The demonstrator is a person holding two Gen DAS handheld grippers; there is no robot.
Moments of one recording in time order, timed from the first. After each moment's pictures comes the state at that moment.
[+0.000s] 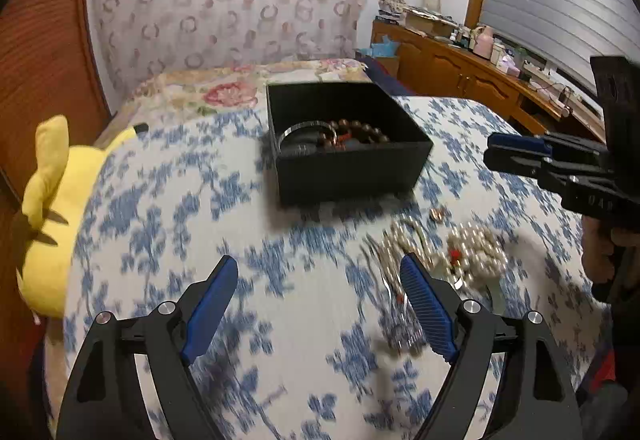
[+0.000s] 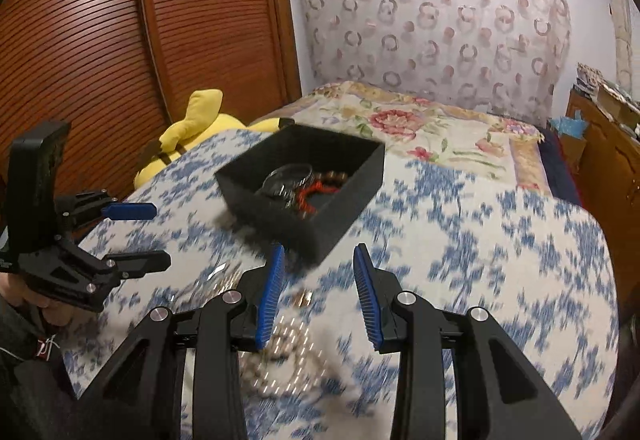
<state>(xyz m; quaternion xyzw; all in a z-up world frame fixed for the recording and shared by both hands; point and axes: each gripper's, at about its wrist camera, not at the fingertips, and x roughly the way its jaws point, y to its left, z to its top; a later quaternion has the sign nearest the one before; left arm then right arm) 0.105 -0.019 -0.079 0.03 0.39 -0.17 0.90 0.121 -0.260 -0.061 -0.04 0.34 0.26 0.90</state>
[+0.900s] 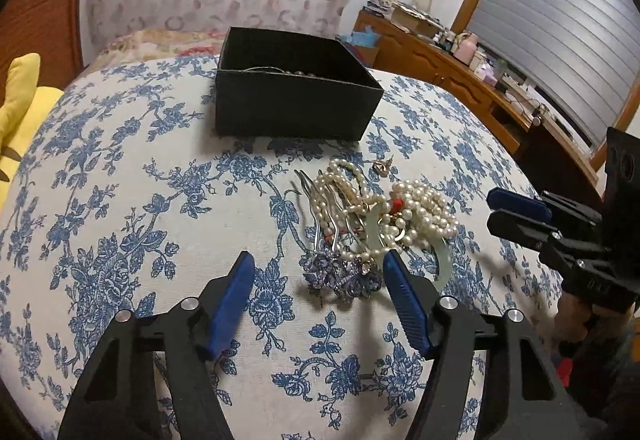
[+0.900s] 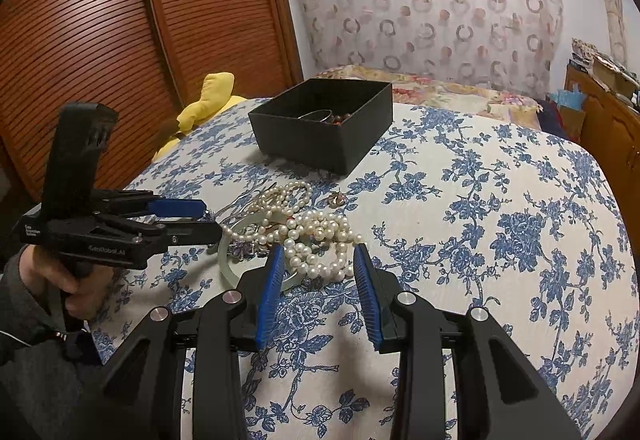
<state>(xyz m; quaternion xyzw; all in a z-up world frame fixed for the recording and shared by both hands) 0.084 -0.035 -0.111 -0.05 0.42 -0.22 0.88 0.053 -0.272 -0.087 -0.01 0.36 0.26 0.90</state>
